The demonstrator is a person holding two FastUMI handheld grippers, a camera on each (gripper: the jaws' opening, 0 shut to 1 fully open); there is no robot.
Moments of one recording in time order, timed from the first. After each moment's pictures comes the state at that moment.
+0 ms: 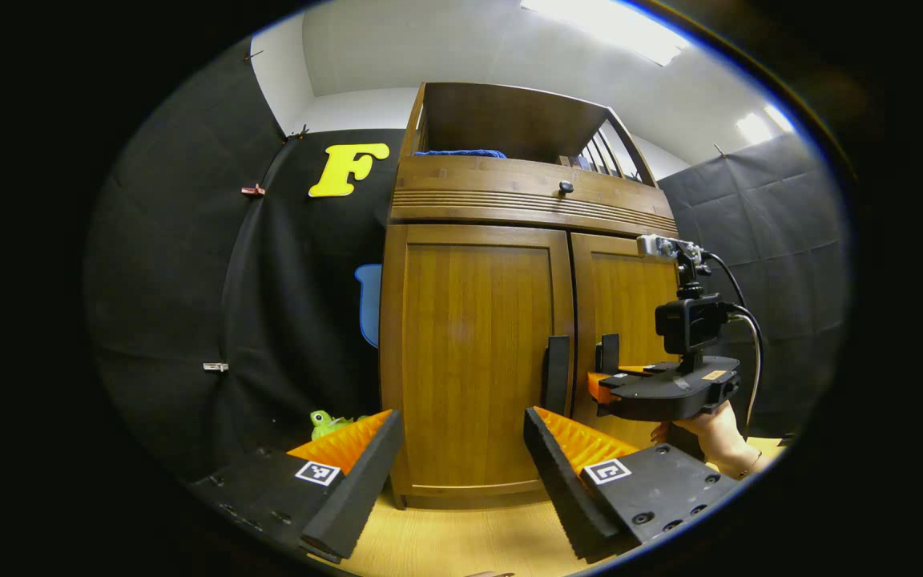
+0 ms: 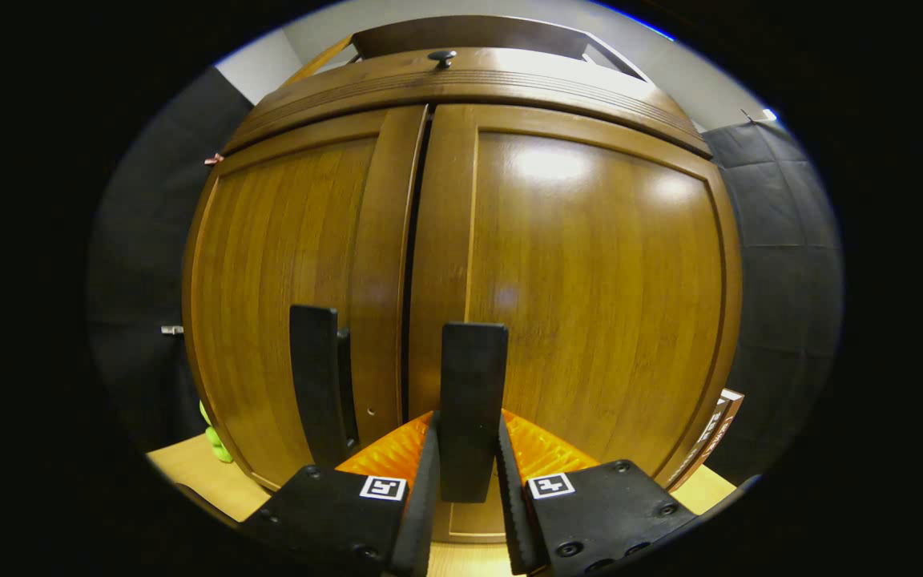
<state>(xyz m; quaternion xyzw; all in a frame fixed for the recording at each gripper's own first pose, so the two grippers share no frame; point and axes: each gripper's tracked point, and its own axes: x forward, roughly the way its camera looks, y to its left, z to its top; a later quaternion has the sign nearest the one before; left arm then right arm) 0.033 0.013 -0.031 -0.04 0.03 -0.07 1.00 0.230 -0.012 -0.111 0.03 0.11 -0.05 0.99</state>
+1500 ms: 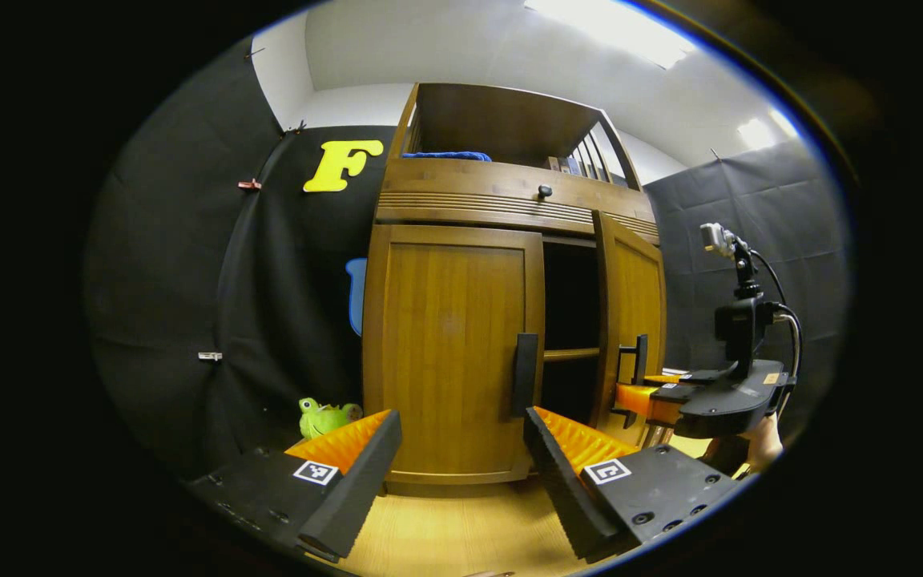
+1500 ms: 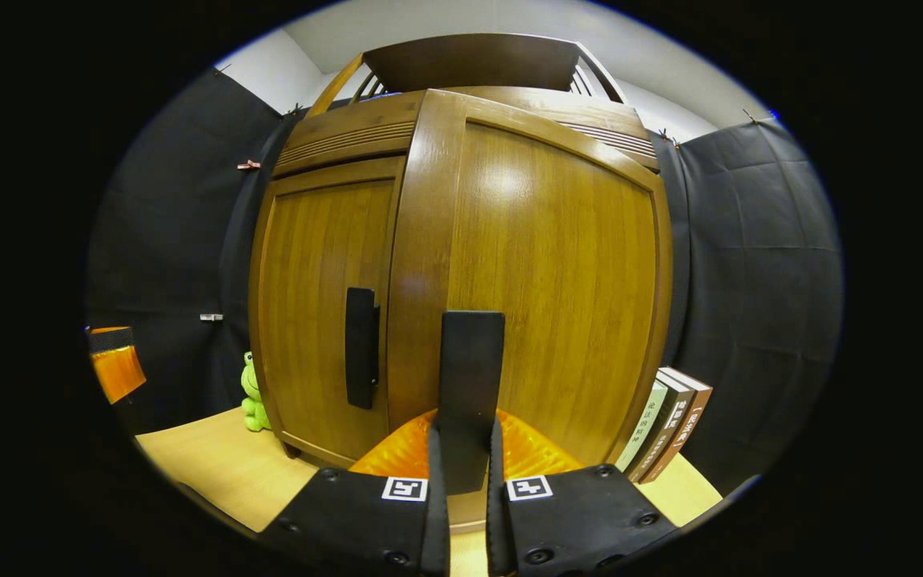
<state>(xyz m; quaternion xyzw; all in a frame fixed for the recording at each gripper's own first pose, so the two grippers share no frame) -0.002 -0.011 -0.024 -0.04 0.04 -0.08 1.00 0.113 -0.037 -0.083 0.04 0.11 -0.01 0.99</state>
